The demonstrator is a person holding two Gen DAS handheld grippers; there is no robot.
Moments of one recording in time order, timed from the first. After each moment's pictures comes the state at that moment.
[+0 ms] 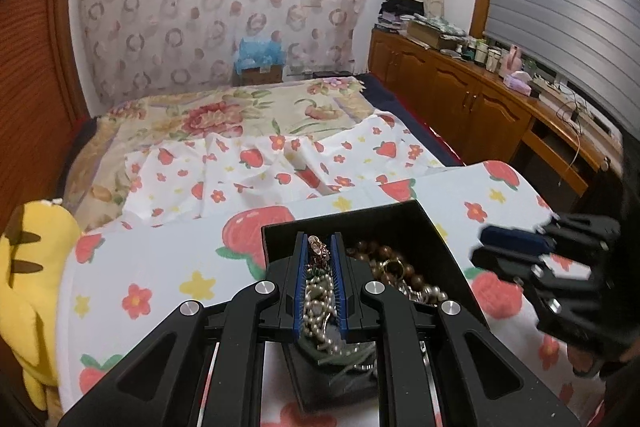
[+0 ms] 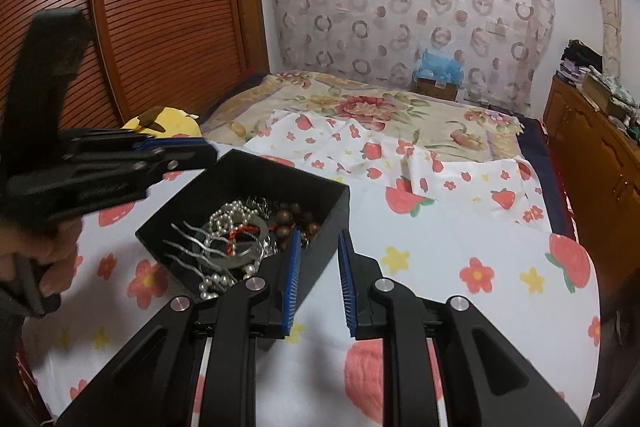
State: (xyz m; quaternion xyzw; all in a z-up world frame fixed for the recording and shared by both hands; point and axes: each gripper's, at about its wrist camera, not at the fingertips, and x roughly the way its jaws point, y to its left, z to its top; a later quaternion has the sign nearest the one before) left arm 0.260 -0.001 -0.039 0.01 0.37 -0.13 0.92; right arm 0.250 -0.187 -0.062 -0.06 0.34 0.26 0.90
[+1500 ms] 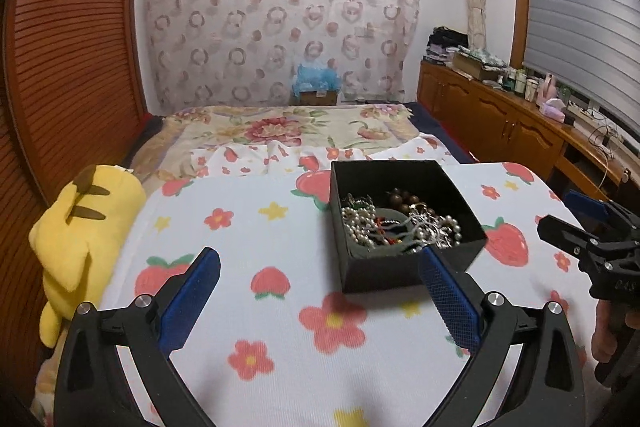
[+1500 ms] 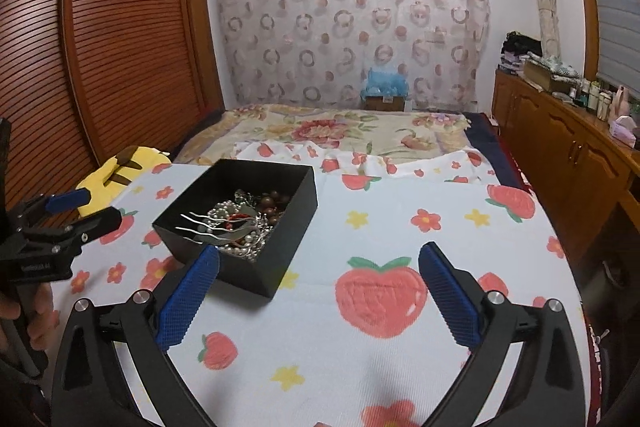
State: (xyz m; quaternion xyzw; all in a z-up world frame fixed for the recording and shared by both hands) left arm 0.131 0.027 -0.038 0.00 0.31 -0.02 0.95; right arm 0.167 -0.218 -0.048 0.00 0.29 0.17 0.94
